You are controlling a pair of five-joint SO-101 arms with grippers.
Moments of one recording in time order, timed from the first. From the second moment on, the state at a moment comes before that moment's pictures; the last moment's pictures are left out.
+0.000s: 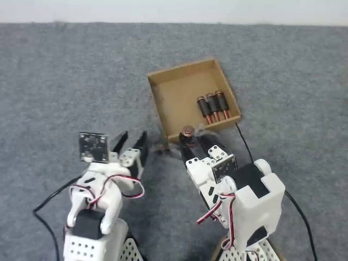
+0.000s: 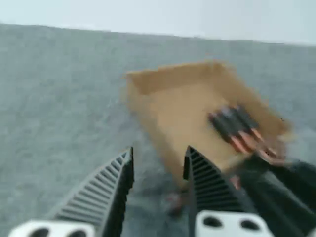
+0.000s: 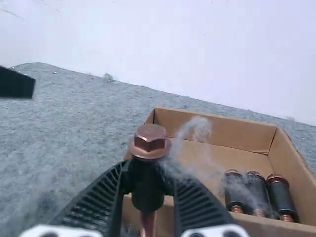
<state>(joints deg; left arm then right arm) 4.6 -103.3 88.7 53.8 14.1 -32.2 18.1 91.3 -98.8 1.4</state>
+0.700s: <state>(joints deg) -12.1 -103.3 97.4 53.6 15.2 -20.9 18.1 80.0 -98.8 1.4</state>
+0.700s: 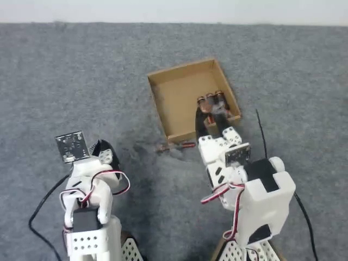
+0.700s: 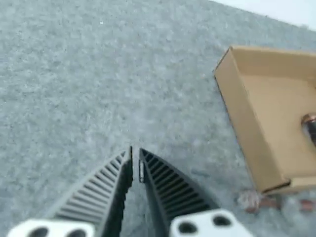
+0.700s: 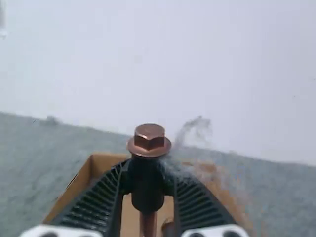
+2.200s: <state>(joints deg) -12.1 -103.3 97.4 57.5 10.2 -21.1 16.0 2.6 45.0 1.5</state>
